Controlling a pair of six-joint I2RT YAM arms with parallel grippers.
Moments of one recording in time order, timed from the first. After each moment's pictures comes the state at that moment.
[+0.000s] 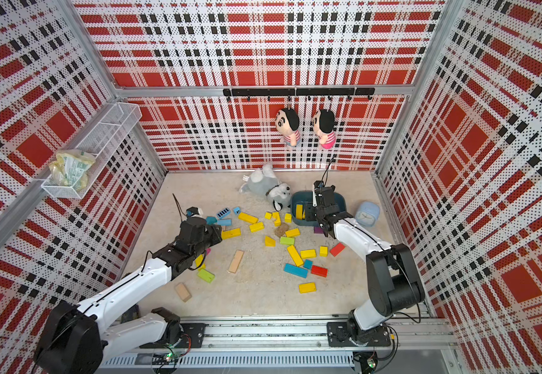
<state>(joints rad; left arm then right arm) -0.44 1.13 0.63 -0.07 -0.18 -0.73 0.33 1.53 0.98 -0.10 -0.02 0.22</state>
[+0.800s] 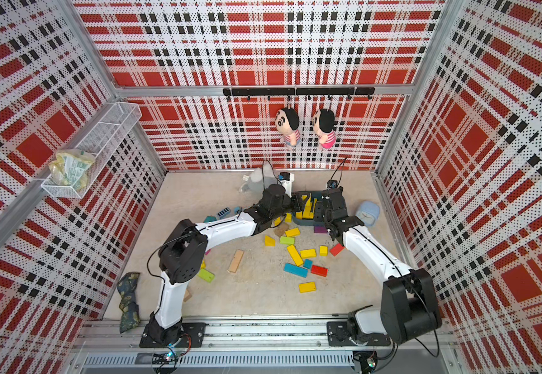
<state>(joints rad) -0.79 2.15 1.60 0.30 0.06 -0.66 0.30 1.36 0.96 -0.26 0.23 0.30</state>
